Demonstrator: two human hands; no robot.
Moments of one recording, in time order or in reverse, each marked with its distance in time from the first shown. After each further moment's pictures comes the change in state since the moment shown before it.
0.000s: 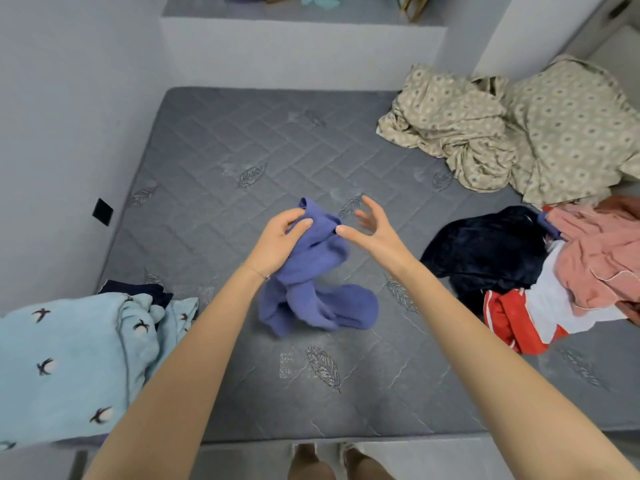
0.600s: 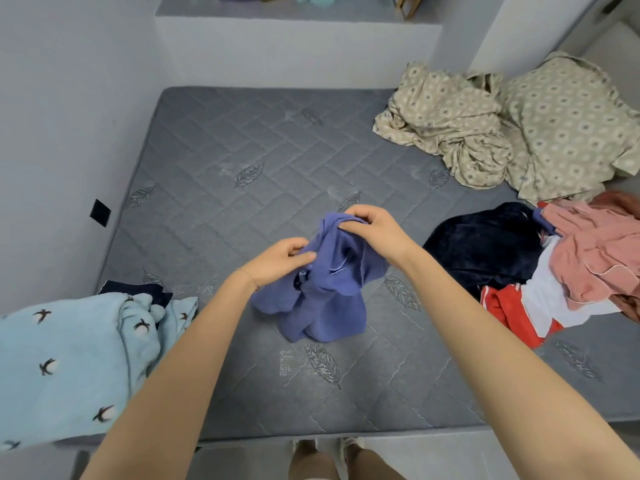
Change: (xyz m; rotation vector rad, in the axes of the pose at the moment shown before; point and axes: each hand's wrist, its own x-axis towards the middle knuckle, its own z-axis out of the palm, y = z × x) left_hand -0.015 -0.024 -0.004 0.028 -0.392 -0.298; right_hand 0.001 -0.022 -0.007 -0.141 -0.146 -0.152
